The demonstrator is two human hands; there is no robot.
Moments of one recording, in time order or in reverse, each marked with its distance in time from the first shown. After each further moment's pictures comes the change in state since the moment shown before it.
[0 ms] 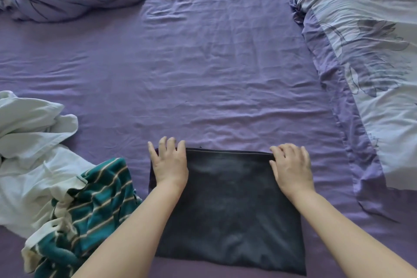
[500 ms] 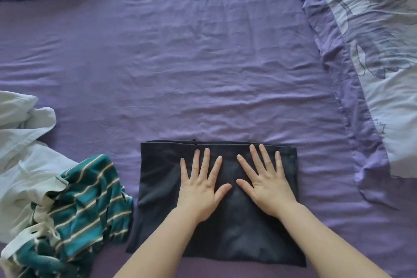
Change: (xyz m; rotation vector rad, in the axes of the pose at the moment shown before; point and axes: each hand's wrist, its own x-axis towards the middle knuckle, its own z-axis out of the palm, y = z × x) left_hand -0.049 0.048 0.074 -0.062 -0.187 0.403; right_hand -0.034 -0.020 0.059 -0.022 -0.311 -0.218
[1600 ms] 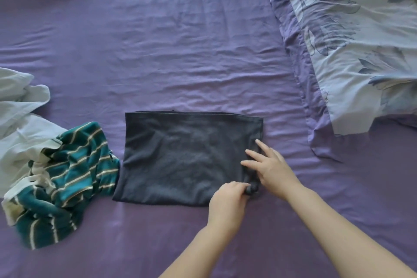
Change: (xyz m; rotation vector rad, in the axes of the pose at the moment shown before) left_hand -0.109 0.152 -0.016 -0.673 0.115 0.030; right_hand -0.104 0.048 -0.024 0.169 0.150 -0.163
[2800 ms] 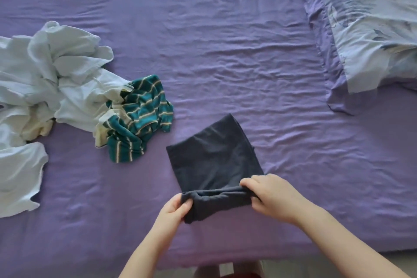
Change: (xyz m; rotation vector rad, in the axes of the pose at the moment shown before) left_hand -0.259 -0.131 -0.112 -1.028 -0.067 -0.607; right_hand -0.145 -0.202 -0.008 0.055 -0.293 -0.143
